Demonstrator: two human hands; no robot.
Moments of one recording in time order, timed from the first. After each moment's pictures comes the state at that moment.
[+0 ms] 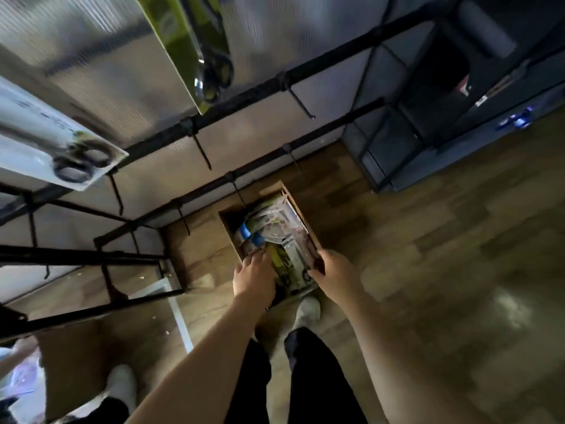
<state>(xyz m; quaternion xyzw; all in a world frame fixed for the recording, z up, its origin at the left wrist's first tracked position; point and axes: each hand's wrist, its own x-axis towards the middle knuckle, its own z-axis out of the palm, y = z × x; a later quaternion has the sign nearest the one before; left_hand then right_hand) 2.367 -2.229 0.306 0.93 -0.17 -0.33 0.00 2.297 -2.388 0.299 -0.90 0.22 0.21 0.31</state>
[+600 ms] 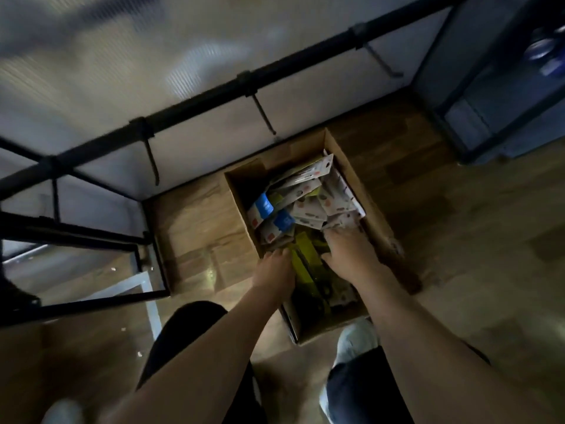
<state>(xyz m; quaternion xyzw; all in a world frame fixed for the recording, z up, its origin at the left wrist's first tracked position) 2.402 -2.168 -0.031 0.92 -0.19 -0.35 0.02 2.373 -2.324 -0.030 -0.96 0.07 0.23 0.17</state>
